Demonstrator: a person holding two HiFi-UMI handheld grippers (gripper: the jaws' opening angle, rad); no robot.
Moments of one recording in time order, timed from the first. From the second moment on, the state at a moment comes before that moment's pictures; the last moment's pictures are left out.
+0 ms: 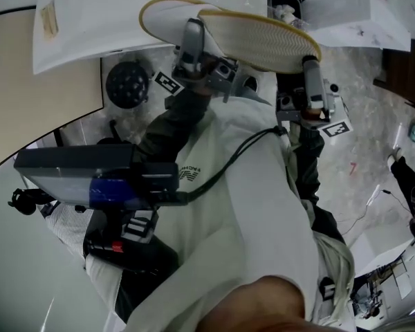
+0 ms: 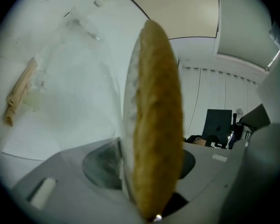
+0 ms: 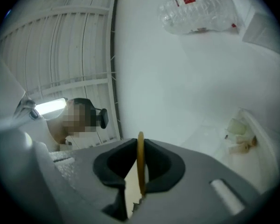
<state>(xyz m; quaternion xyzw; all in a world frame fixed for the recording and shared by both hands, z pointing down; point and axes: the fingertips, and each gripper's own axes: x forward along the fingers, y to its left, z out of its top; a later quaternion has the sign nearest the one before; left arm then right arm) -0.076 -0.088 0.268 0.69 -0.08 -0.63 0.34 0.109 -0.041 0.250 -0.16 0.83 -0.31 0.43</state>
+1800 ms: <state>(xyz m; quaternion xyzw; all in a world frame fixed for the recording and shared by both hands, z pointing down) -0.064 -0.109 0.338 0.71 -0.25 -0.50 0.42 0.037 -0.043 0.312 -0.31 0.89 -0.29 0.18</state>
